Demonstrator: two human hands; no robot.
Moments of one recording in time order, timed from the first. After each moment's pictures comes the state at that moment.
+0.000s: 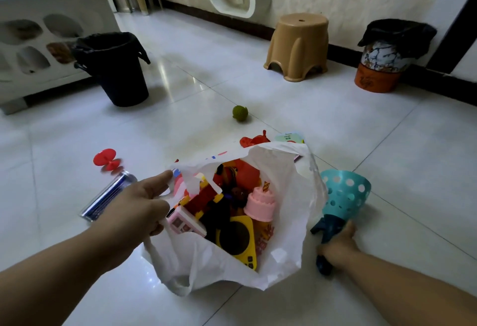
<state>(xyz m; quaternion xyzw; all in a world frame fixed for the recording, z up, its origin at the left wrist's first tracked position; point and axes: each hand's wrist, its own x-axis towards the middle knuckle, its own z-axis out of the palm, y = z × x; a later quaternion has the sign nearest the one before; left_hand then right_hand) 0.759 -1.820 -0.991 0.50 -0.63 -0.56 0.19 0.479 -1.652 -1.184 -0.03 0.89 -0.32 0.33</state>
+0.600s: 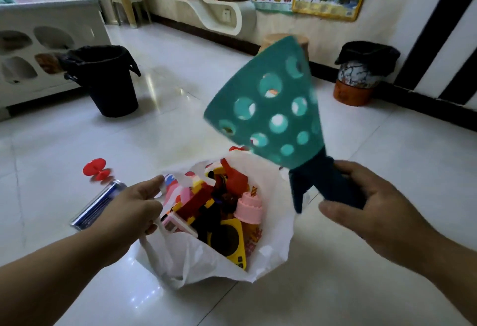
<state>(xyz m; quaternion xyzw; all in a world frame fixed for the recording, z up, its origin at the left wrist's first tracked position) 0.769 -1.828 -0.993 0.50 -0.62 -0.57 0.18 0.541 -1.597 -0.943 -0.42 0.76 -0.43 0.23</state>
